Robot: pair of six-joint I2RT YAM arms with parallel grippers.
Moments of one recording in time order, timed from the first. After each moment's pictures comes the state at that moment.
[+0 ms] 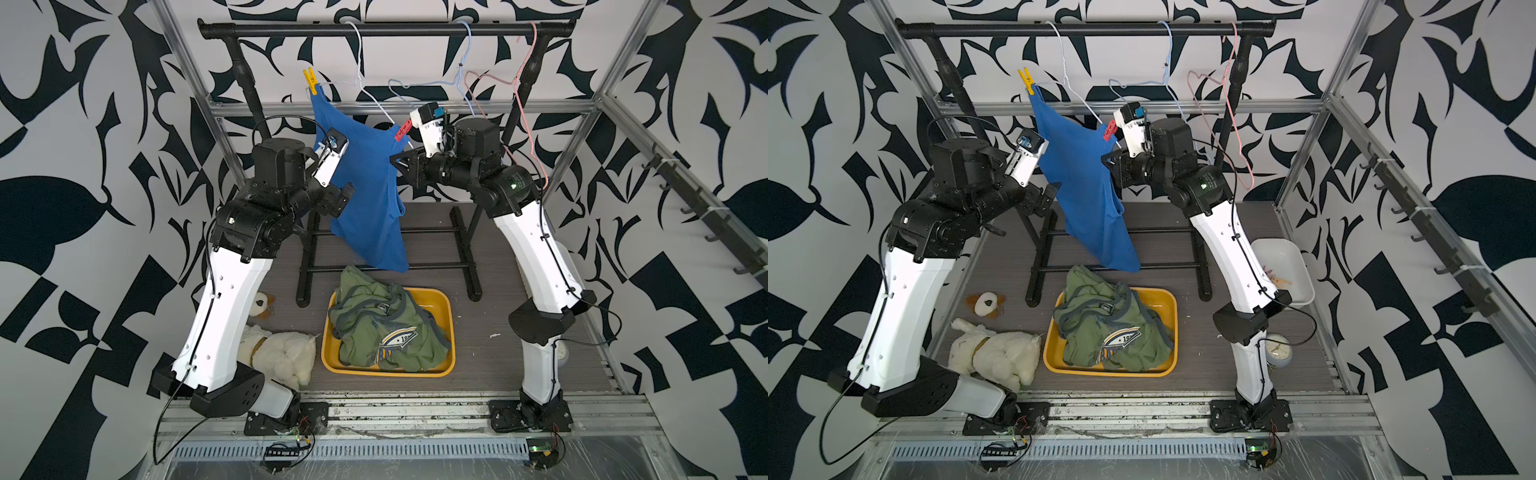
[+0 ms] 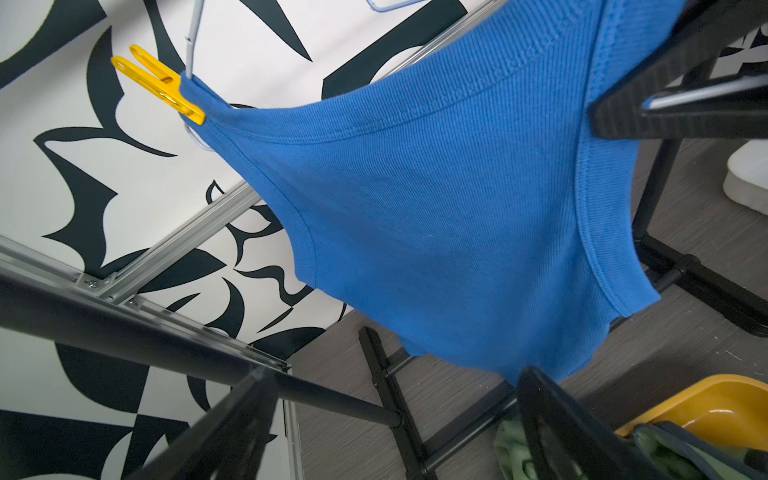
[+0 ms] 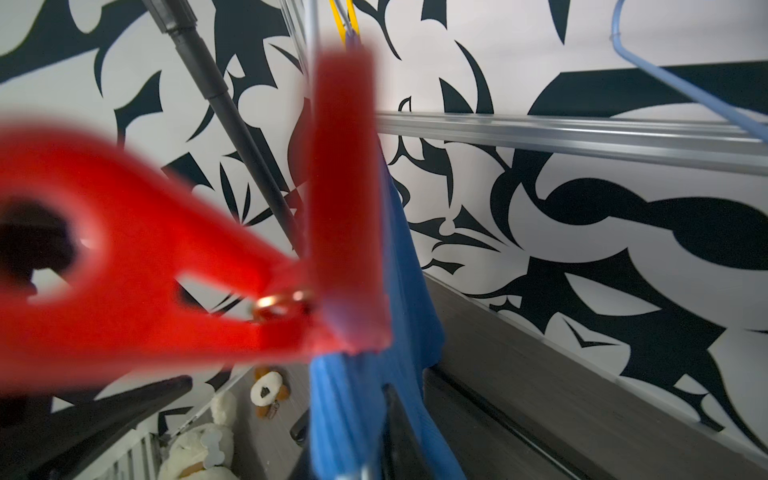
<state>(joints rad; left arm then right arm) -0.45 1.47 2.12 -0.99 -0.14 0.40 0.61 2.01 2.69 -0.89 -0.29 0.21</state>
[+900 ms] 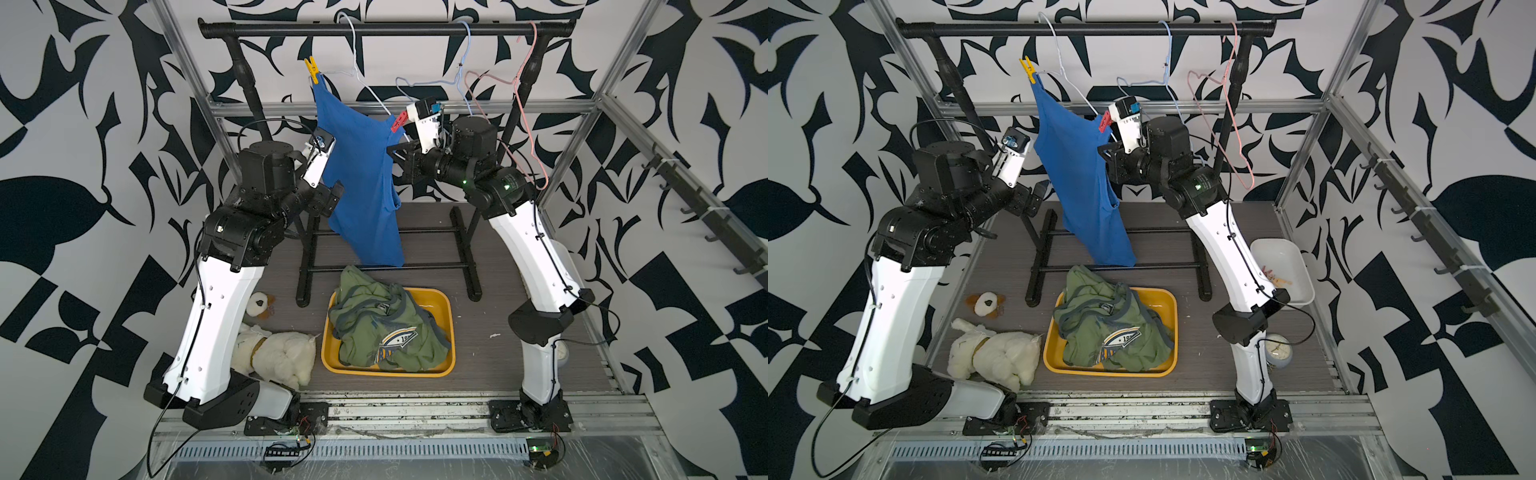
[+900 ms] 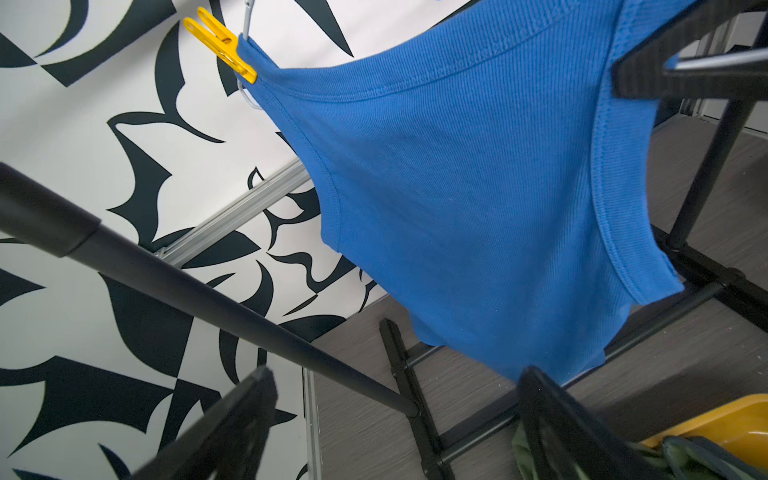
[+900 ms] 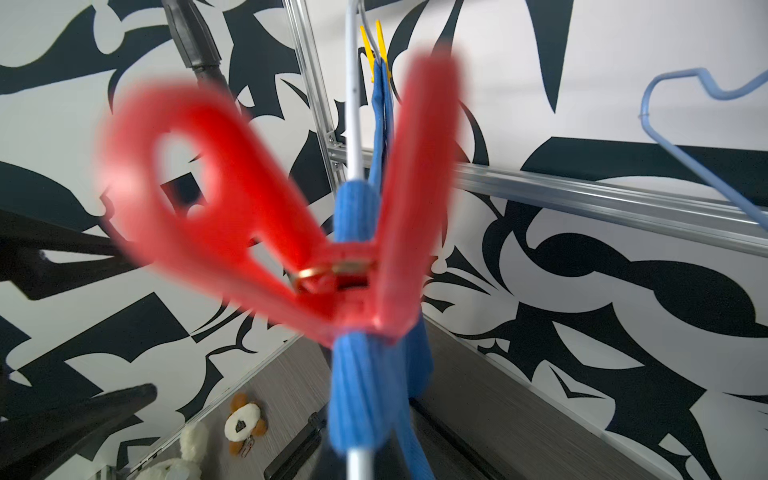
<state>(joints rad) -0.43 1.42 2.09 -0.96 -0.19 0.39 0.61 2.01 2.65 -0.75 -0.25 0.15</state>
